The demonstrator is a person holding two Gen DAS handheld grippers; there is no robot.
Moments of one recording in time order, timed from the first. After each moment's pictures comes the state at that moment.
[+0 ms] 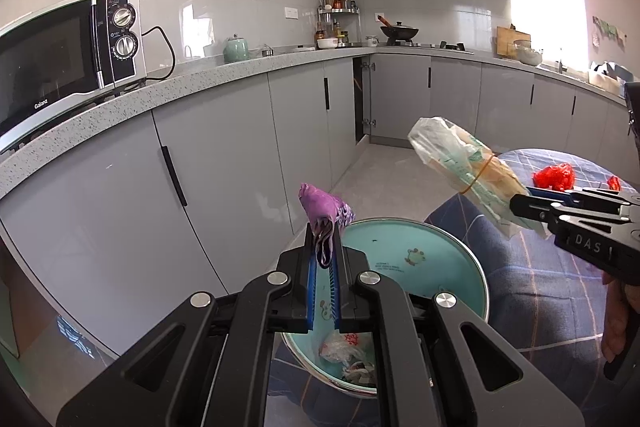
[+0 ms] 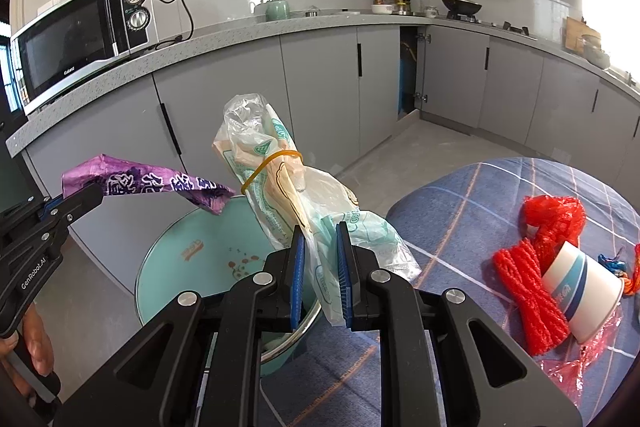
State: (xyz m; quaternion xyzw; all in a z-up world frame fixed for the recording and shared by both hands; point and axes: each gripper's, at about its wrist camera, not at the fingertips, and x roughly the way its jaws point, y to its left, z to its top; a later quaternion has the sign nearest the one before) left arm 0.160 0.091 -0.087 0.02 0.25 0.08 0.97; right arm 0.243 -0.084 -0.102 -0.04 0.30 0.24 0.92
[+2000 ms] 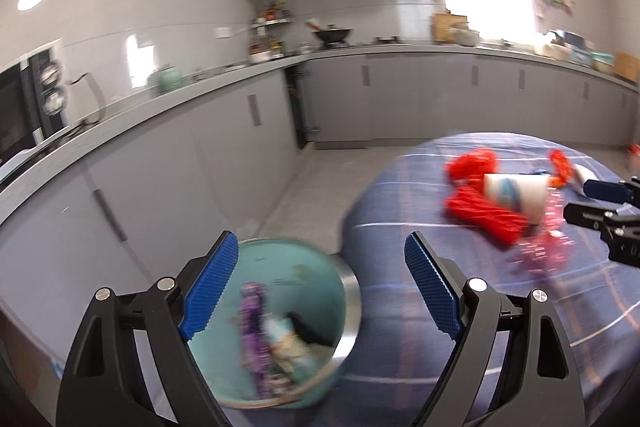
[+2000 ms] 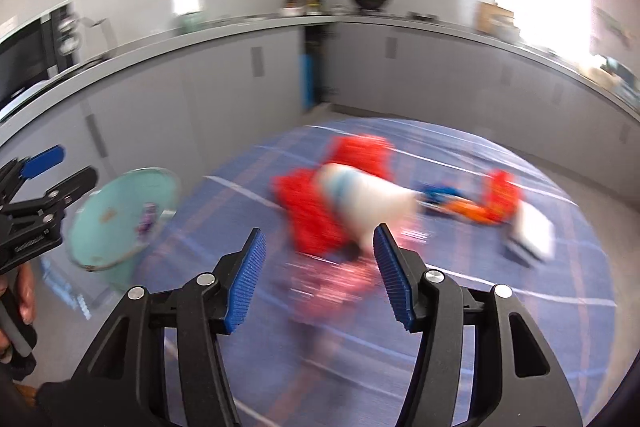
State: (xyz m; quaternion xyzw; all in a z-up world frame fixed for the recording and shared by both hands) left arm 0.173 -0.048 -0.082 0.08 0.24 -0.02 0.97; right arm 0.177 -0.279 -0.097 -0.02 0.31 0.09 0.95
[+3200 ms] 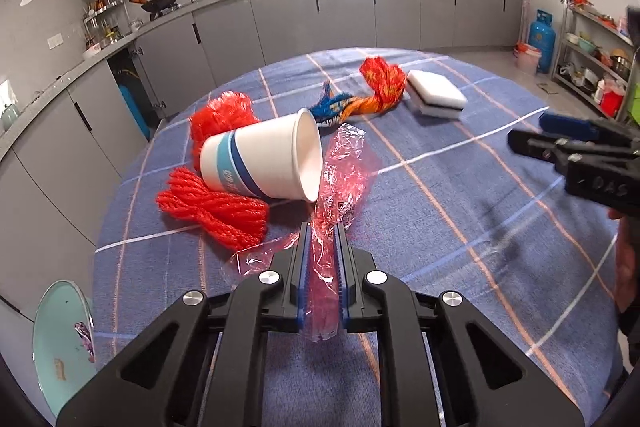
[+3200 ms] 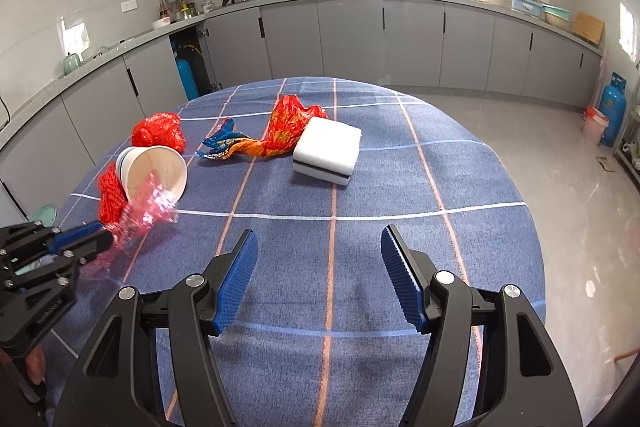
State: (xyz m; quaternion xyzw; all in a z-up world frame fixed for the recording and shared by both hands) left arm 0.201 -0.243 -0.138 0.17 0.34 -0.25 0.89; right arm 0.156 -0.435 -0.136 0.07 0.34 -0.07 0.94
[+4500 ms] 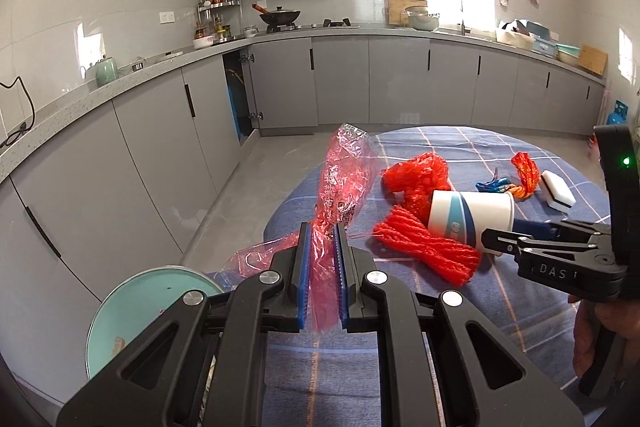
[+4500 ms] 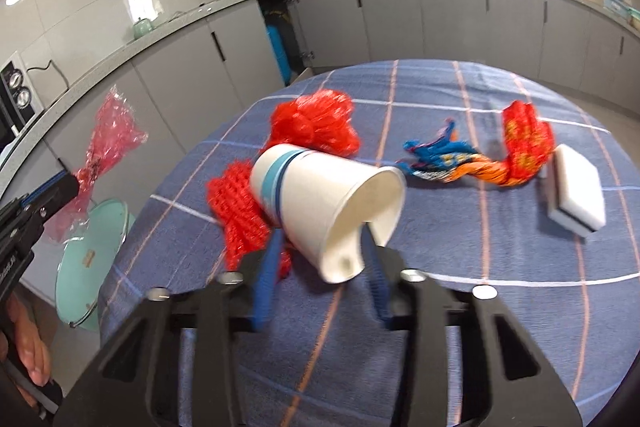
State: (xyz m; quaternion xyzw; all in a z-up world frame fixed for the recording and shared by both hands) left arm 0.235 -0.099 -0.090 0.07 0.28 -0.10 0.95; right arm 0.265 -0.304 -0.143 0.08 0.38 0.09 0.92
